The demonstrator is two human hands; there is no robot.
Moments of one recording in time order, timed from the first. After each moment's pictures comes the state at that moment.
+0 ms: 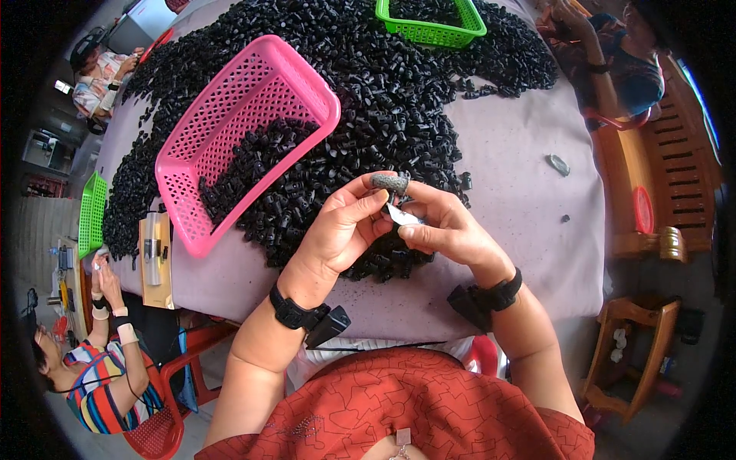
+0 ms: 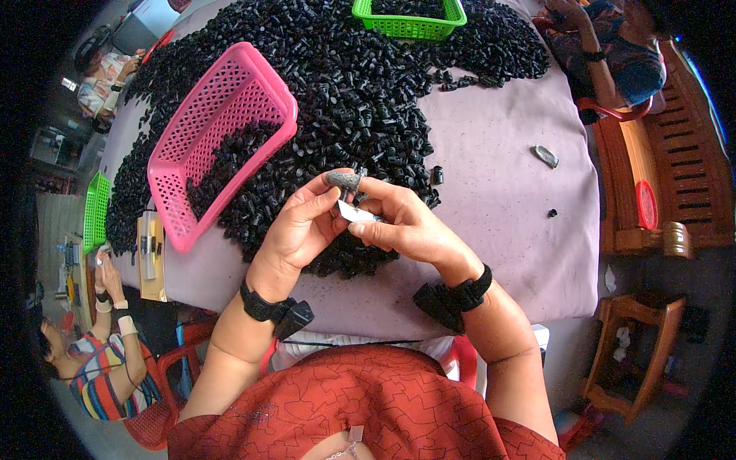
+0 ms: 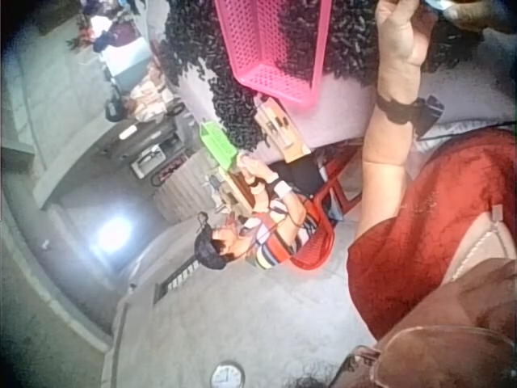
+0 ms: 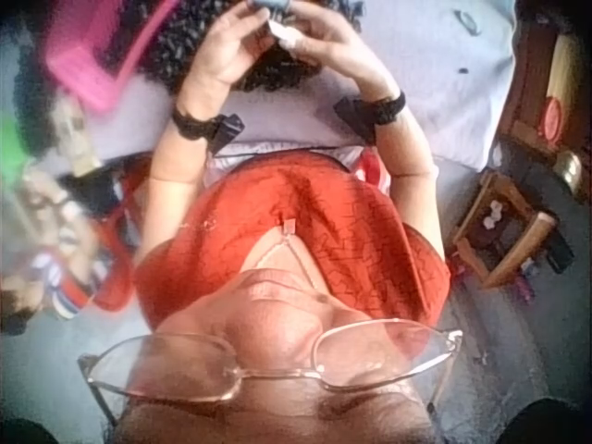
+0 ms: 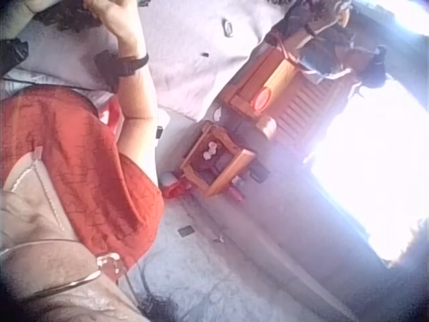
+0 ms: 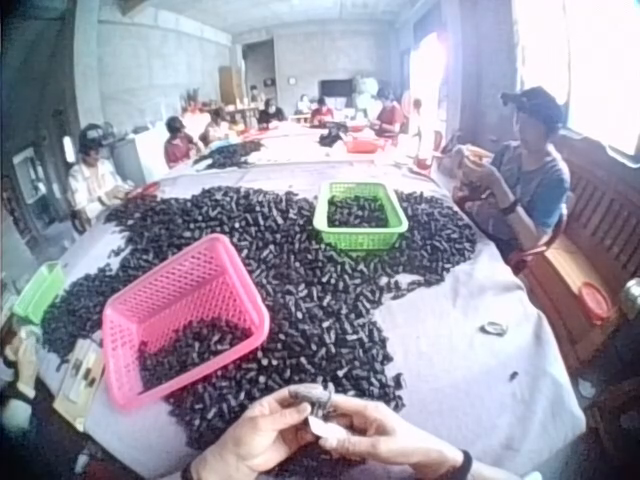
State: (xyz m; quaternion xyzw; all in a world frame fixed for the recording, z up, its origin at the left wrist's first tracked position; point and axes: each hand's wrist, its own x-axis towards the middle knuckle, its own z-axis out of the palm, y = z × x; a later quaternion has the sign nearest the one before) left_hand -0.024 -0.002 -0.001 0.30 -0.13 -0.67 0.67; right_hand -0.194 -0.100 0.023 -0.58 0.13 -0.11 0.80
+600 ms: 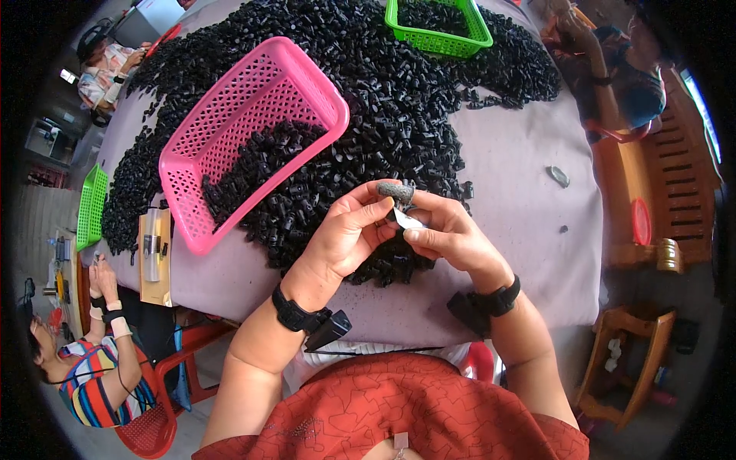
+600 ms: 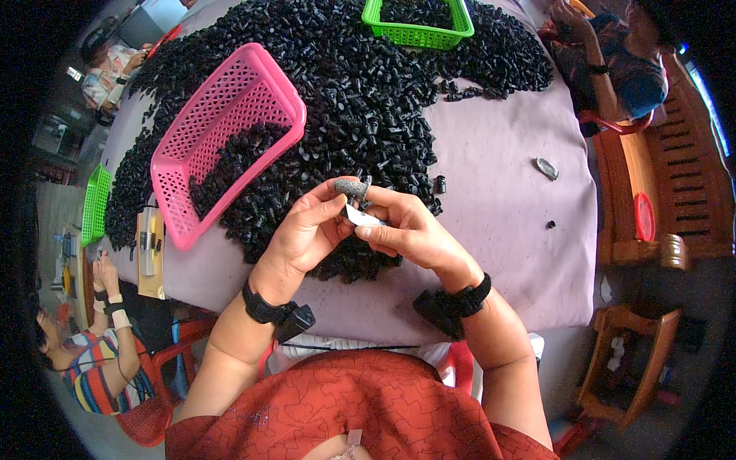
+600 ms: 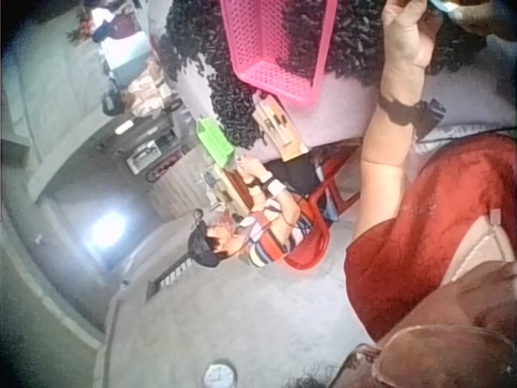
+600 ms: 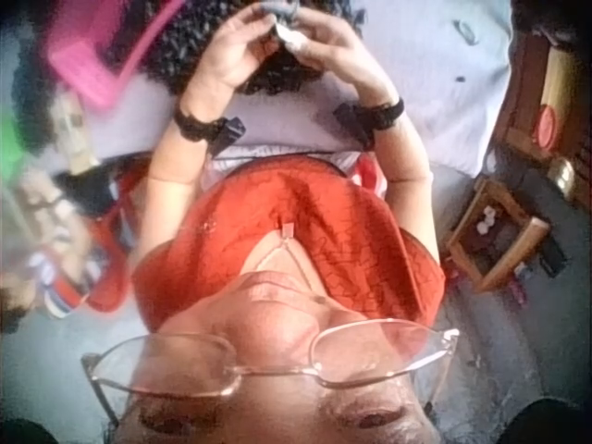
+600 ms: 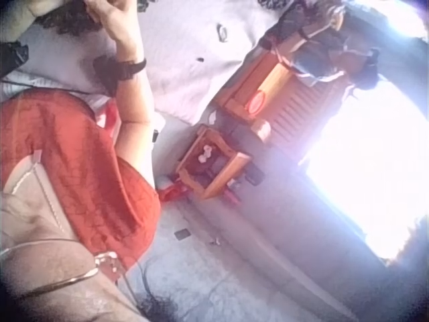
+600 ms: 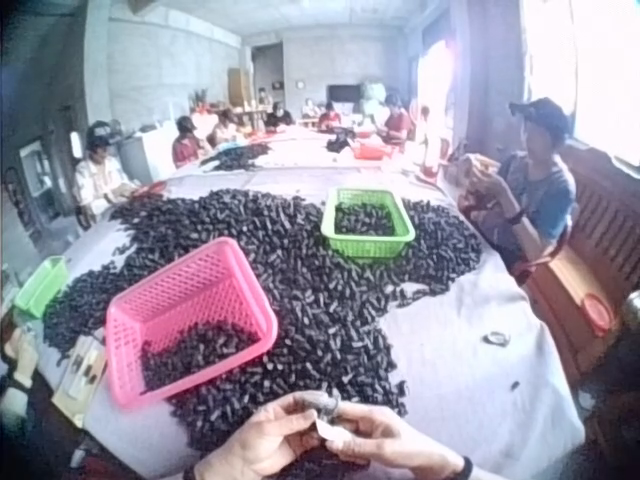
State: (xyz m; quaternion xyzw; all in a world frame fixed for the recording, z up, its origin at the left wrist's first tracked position) left_hand -0.026 -0.002 -0.009 0.29 -0.12 -0.67 0.67; right_hand -0.194 -0.101 0.027 -0.56 0.14 -0.10 0.81
